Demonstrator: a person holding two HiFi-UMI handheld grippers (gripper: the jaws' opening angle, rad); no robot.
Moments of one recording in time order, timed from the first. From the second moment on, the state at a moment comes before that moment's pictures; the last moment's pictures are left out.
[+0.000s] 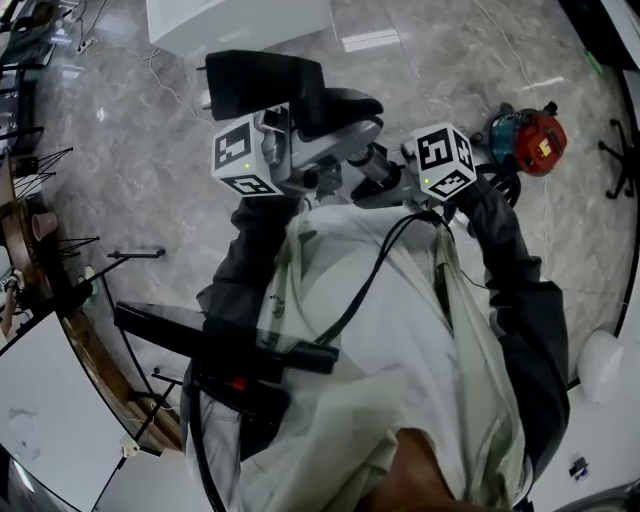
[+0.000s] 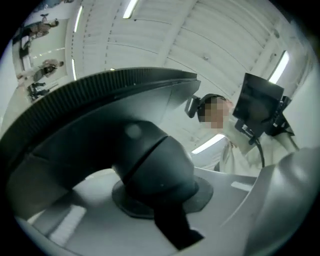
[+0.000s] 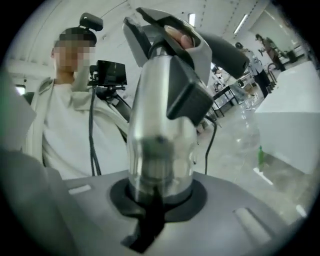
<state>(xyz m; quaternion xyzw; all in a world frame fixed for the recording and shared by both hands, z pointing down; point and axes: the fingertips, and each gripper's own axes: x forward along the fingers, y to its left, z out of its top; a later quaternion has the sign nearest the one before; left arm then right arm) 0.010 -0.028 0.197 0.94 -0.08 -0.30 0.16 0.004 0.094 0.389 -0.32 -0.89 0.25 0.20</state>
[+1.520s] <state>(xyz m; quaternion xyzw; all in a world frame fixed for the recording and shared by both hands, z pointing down) 0.005 -0.026 0.198 0.93 -0.15 -0.28 0.19 -0.001 0.074 0.411 -0.04 -0.95 0.15 0.28</state>
